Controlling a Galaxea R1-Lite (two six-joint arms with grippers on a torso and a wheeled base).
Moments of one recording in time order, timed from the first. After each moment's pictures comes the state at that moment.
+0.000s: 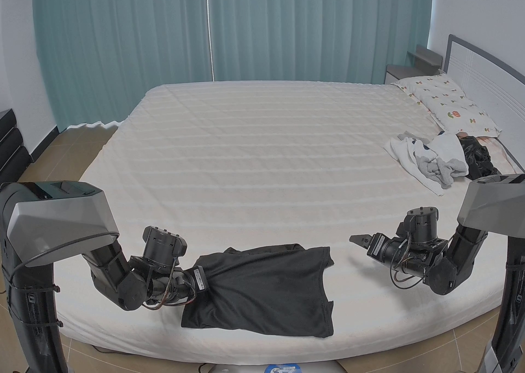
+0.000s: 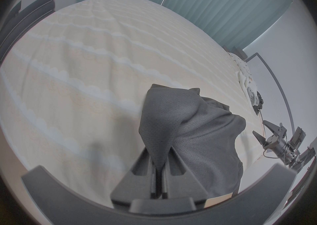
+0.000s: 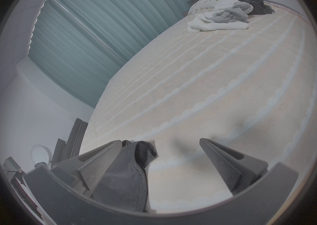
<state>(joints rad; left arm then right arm) -0.38 2.24 -0.65 -0.73 -0.06 -0.67 0.27 2.25 -0.59 -1.12 0.08 0.70</state>
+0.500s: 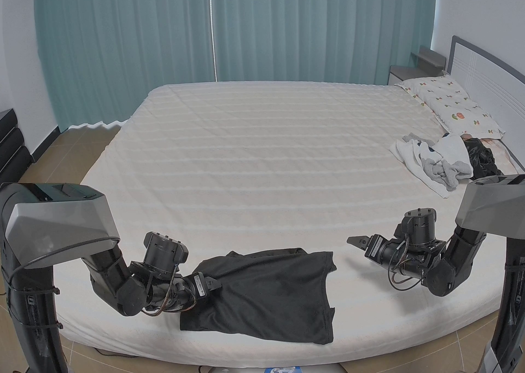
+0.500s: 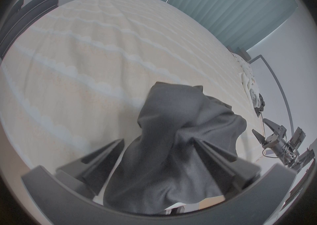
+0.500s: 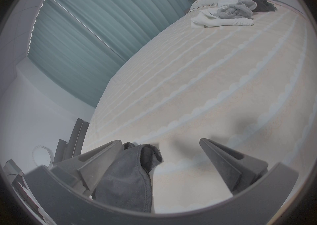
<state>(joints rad) -0.40 2.23 -0.61 -0.73 -0.06 -0.71 0.28 2.26 -0.59 -1.12 0.08 0.72</state>
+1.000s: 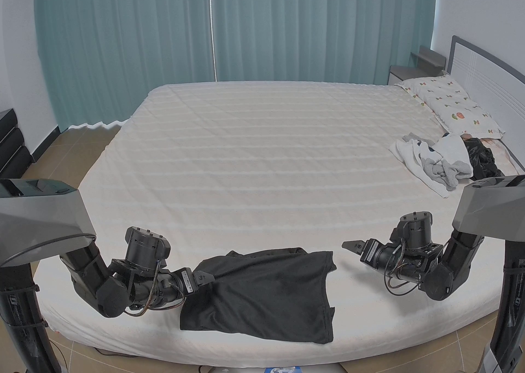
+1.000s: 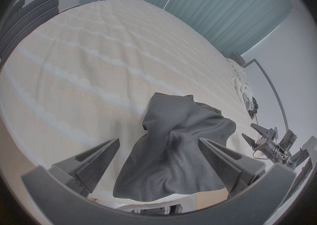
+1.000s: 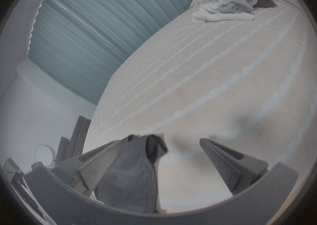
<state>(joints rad) -0.36 2.12 -0.51 -0.78 -0.08 -0.69 0.32 2.26 -0.57 -1.12 0.08 0.75</state>
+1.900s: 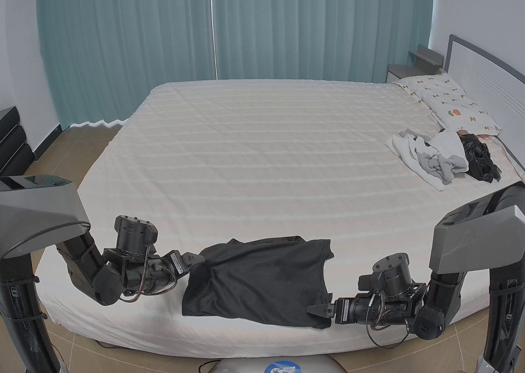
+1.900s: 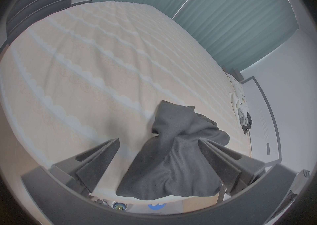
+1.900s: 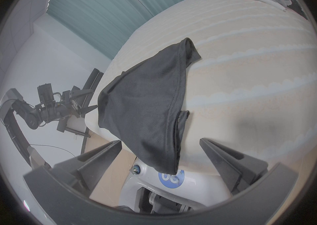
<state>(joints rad) -0.27 2.15 -0.57 -0.83 -0.13 -0.76 0.56 2.30 -0.38 -1.20 0.21 0.60</state>
